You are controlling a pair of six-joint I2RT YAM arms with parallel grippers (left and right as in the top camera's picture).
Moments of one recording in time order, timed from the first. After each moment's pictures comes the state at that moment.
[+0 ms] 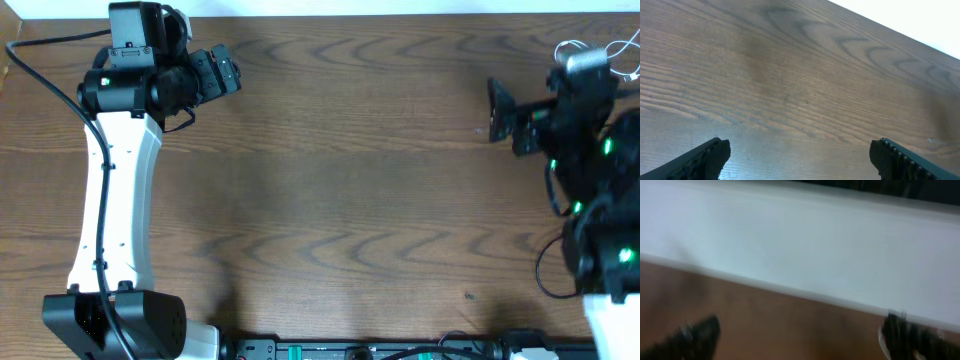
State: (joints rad) left arm 0.04 1.64 1.68 -0.95 0.23 -0.31; right arm 0.05 0.92 1.01 -0.21 -0.14 -0.10
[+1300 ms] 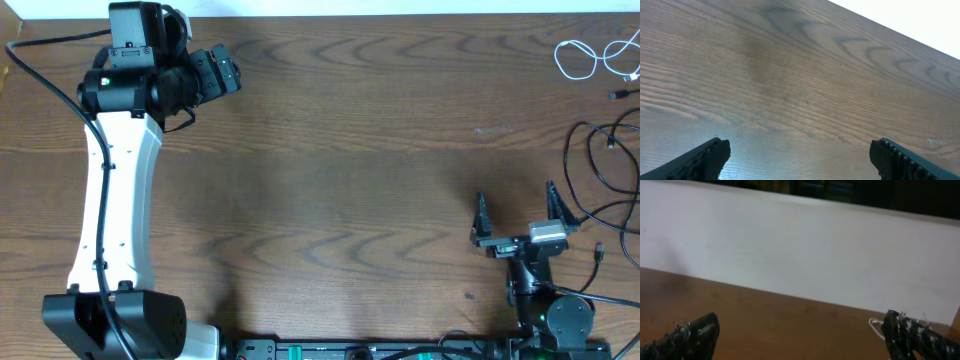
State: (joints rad) left arm 0.04 1.64 1.68 -0.95 0.23 -0.31; right arm 0.02 0.04 0.02 0.20 -0.11 -0.10
